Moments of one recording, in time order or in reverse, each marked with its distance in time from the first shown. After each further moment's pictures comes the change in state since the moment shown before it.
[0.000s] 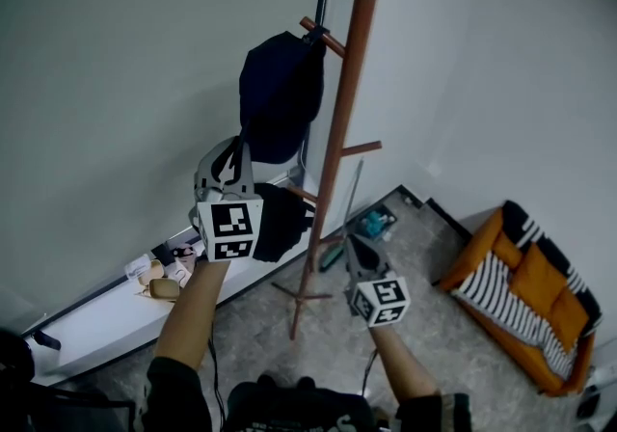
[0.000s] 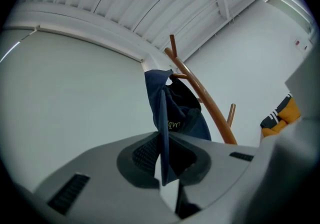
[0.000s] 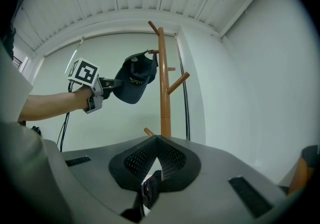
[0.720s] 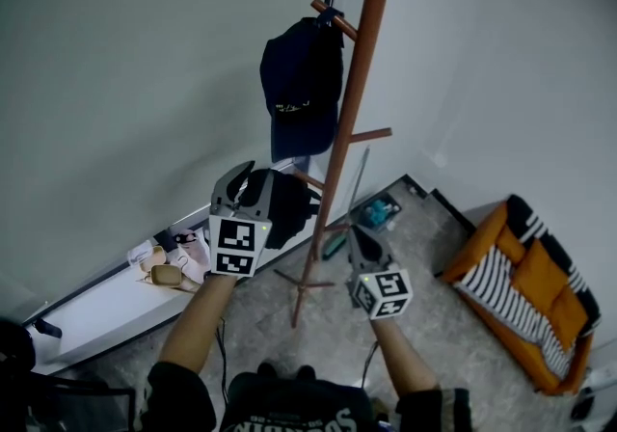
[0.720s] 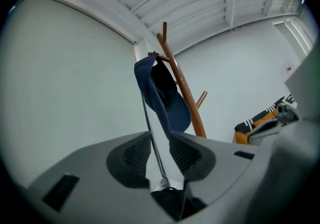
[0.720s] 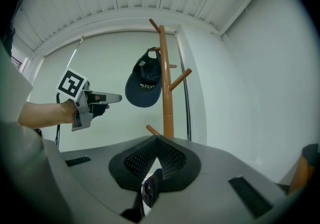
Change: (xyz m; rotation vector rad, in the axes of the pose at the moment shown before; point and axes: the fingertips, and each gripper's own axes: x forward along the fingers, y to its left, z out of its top) left arm -0.036 -0.063 -0.066 -0.133 0.136 -0.236; right arm 0.000 0.007 -0.004 -0.016 -0.011 0.017
